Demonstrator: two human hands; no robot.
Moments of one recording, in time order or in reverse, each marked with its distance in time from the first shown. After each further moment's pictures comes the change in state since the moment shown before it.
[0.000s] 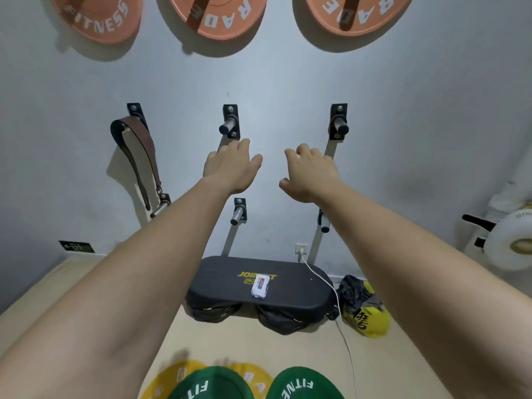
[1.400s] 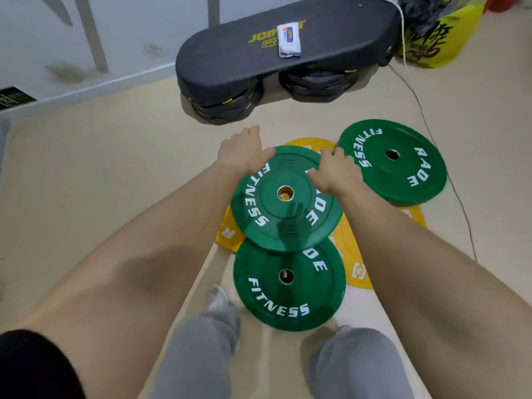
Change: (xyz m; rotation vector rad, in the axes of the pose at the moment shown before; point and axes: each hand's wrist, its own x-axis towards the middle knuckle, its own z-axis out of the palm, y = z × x) left_hand -0.379 -0.370 0.518 0.045 -0.774 0.127; right_hand -0.367 -0.358 0.591 0.375 -0.749 0.638
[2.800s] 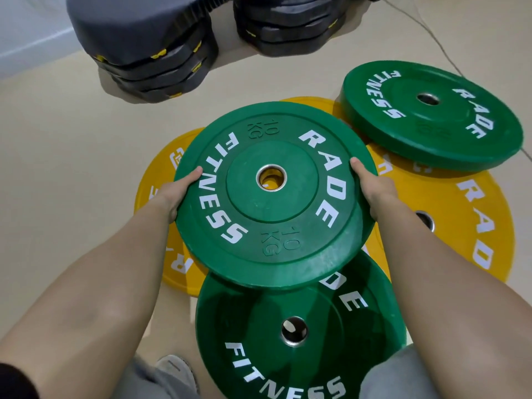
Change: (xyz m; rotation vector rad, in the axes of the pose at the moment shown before) left_hand 0.186 -0.188 0.377 -1.257 -0.263 -0.580; right_hand 0.192 0.153 0.326 1.116 0.172 0.765
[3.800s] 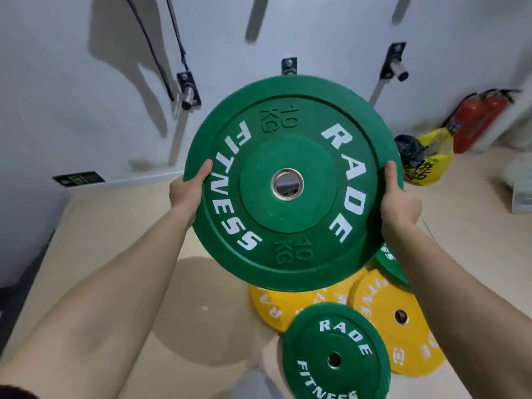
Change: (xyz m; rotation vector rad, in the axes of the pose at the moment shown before) left_hand -0.512 0.345 -0.342 -0.276 0.349 0.502; right_hand -0.608 -0.382 -0.102 0.238 0.202 -0.441
